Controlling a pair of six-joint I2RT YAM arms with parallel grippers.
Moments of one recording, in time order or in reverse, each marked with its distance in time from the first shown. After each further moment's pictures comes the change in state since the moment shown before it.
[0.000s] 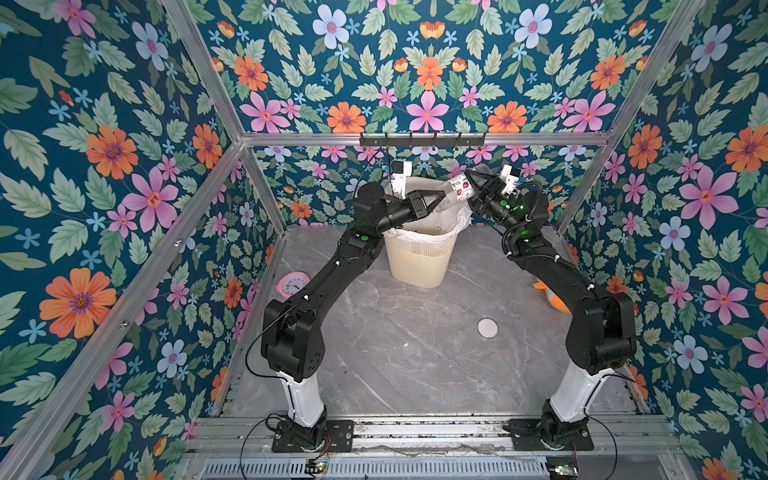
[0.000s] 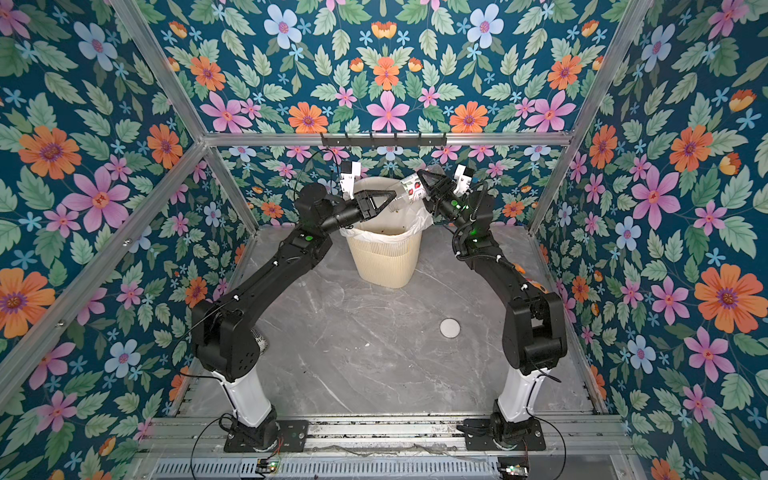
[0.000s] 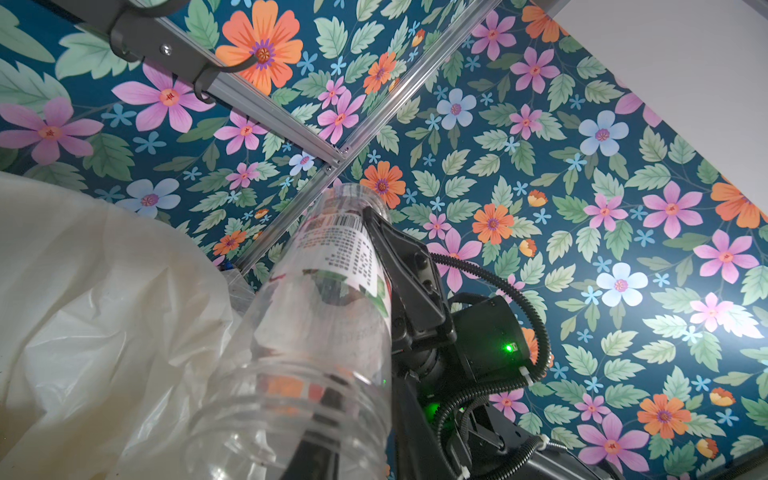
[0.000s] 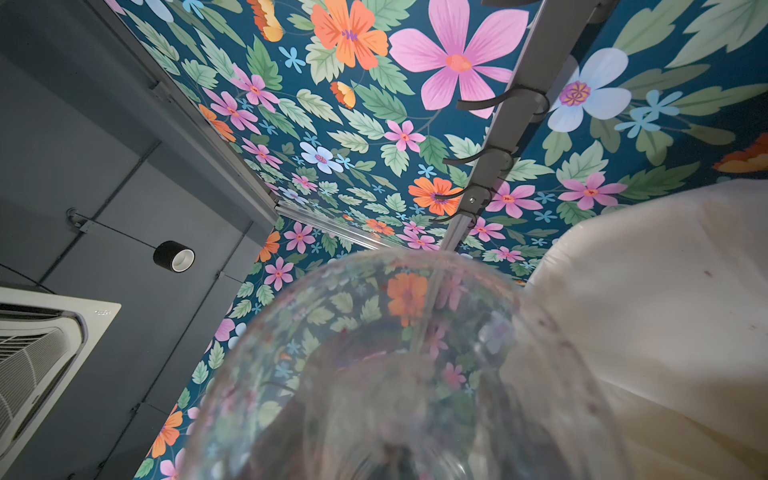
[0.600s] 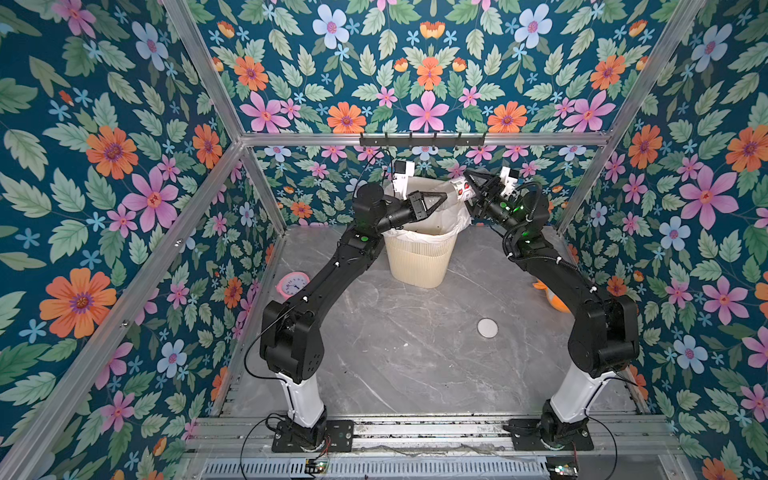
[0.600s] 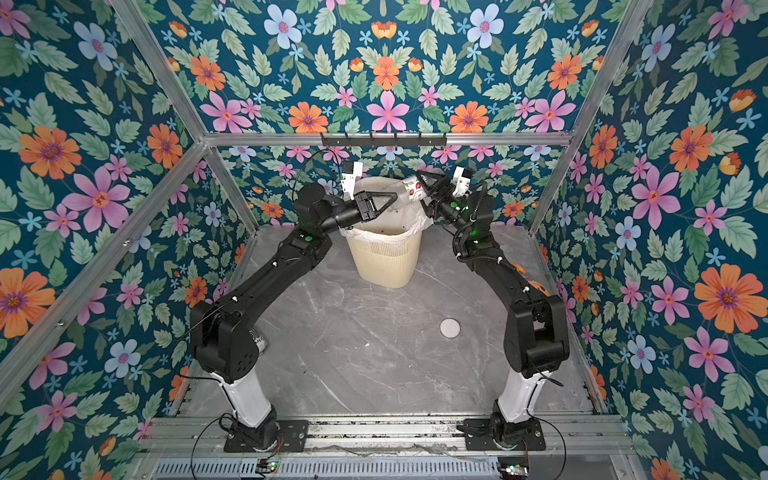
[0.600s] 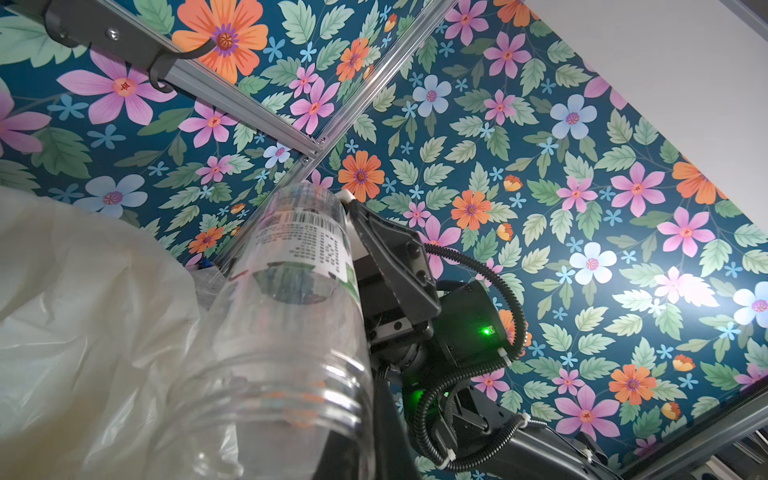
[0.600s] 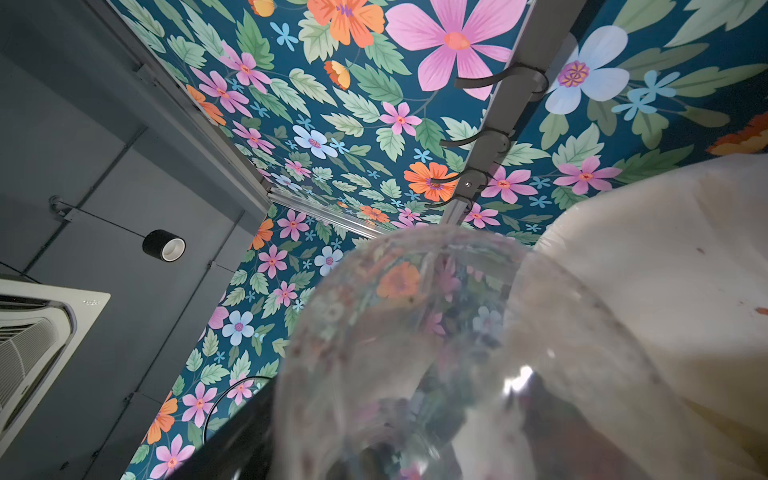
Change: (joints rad) left arm 0.003 -0.015 -0.019 0.048 0.050 -0.008; right arm -0.006 -0.039 -0.028 -0.031 -0.028 -0.026
